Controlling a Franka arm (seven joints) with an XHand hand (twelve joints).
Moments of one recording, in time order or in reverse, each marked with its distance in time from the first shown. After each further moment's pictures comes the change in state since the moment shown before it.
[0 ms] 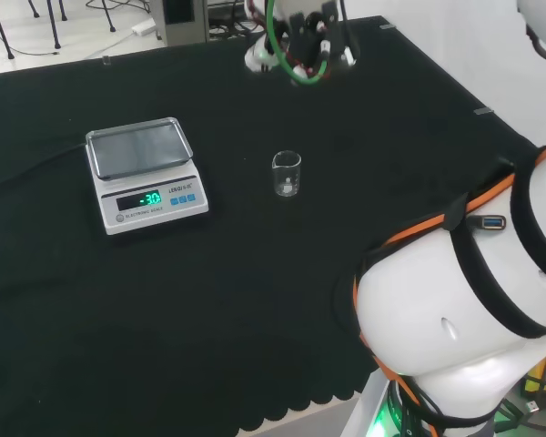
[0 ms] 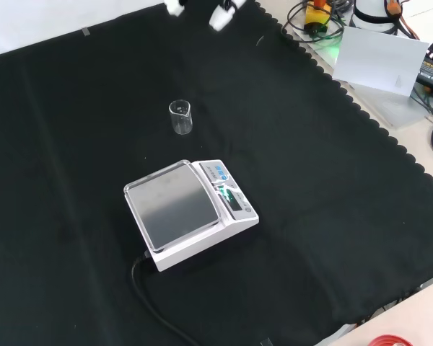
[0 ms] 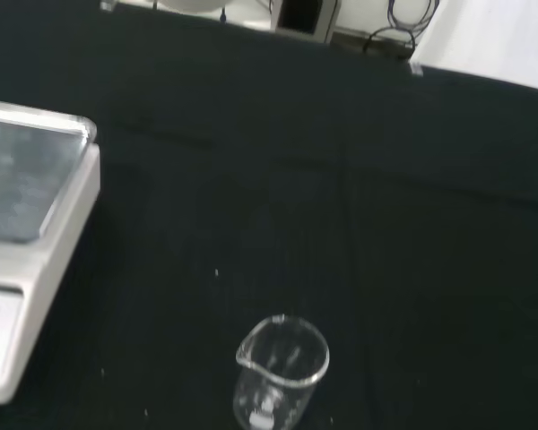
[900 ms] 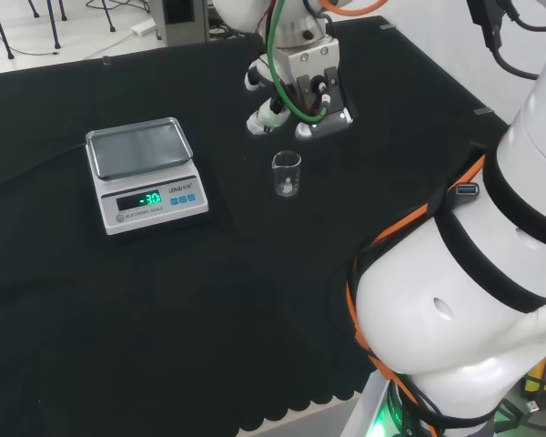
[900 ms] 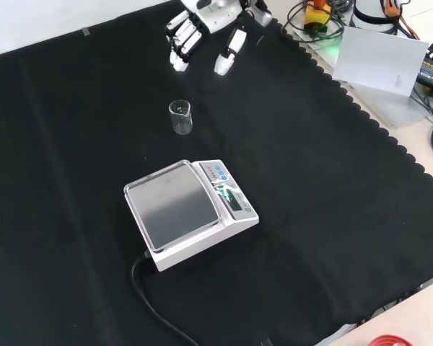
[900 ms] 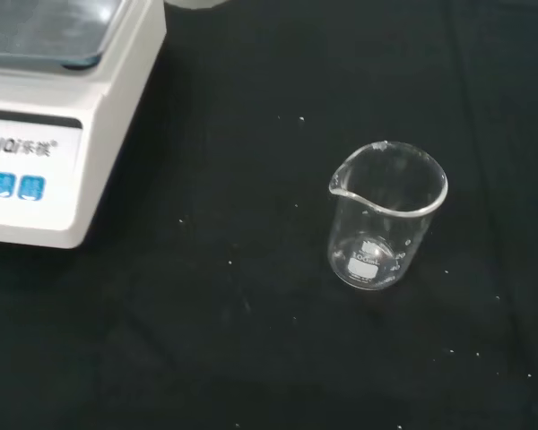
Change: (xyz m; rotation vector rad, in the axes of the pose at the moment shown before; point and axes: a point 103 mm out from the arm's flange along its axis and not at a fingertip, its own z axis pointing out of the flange) arm 0.013 0.011 0.098 0.152 0.134 -0.089
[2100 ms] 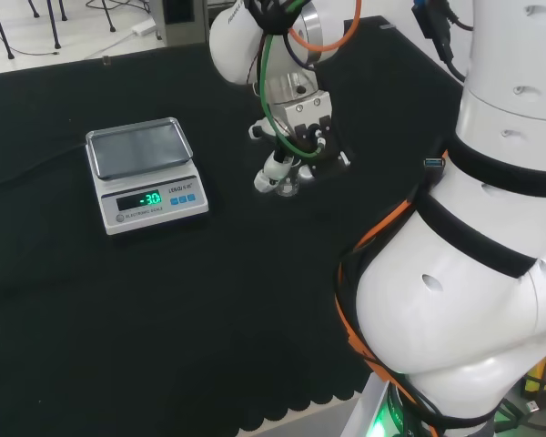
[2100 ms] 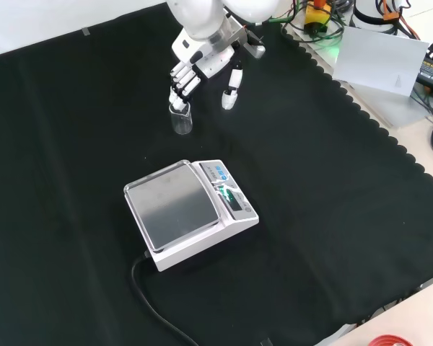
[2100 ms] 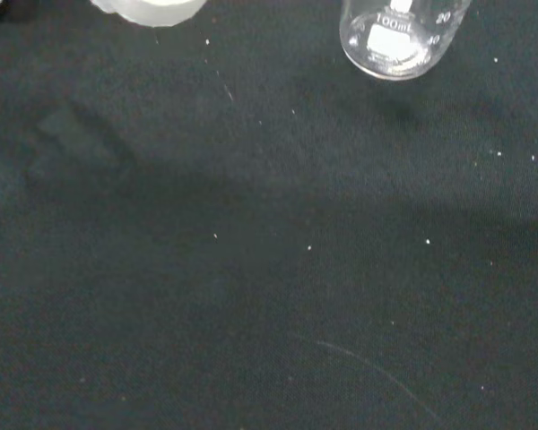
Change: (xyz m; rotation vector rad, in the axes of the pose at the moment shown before) arm -0.001 0.020 0.098 0.224 -0.015 -0.013
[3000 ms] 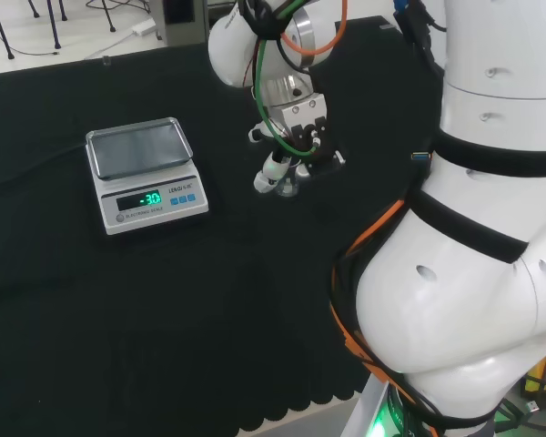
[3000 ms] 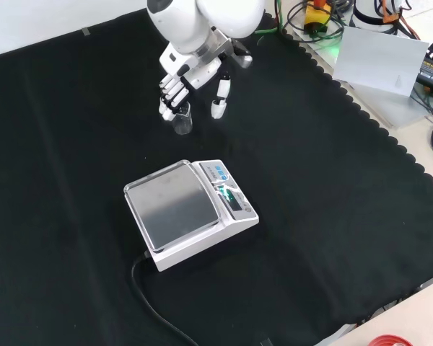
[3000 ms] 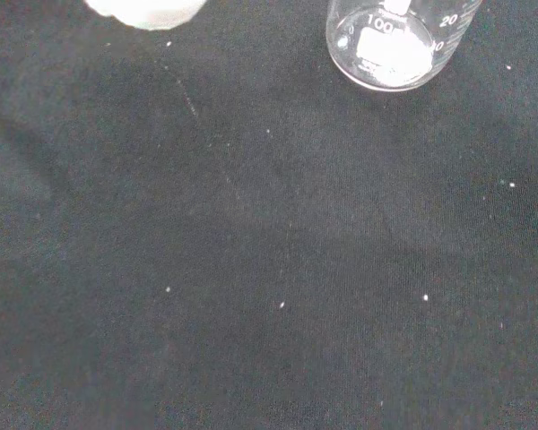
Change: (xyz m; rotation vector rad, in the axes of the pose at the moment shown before) arm -0.008 0.044 0.008 0.026 -0.009 -0.005
